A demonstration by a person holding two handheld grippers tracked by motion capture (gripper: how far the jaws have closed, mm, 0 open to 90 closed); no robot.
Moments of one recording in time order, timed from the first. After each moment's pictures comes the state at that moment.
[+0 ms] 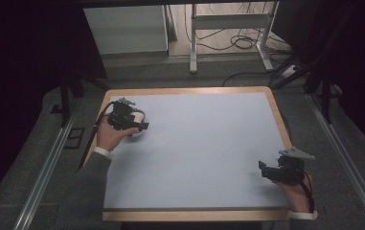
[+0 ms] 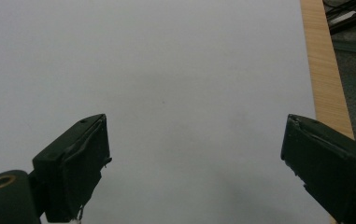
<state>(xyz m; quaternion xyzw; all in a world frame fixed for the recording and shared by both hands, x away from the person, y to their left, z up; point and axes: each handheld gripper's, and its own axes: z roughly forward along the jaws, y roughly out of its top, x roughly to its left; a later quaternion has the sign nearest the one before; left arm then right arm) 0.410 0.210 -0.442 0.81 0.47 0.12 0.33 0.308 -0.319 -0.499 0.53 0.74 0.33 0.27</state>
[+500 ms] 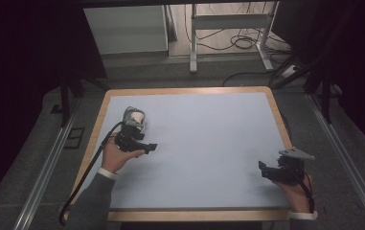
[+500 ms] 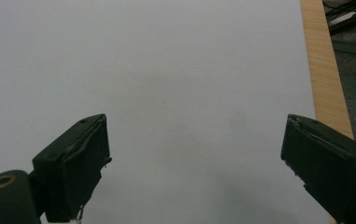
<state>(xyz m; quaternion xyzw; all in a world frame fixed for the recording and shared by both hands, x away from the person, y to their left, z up) 0.362 0.185 -0.477 0.83 0.42 0.09 0.34 0.308 -0.319 -0.499 0.53 0.74 0.33 0.27</state>
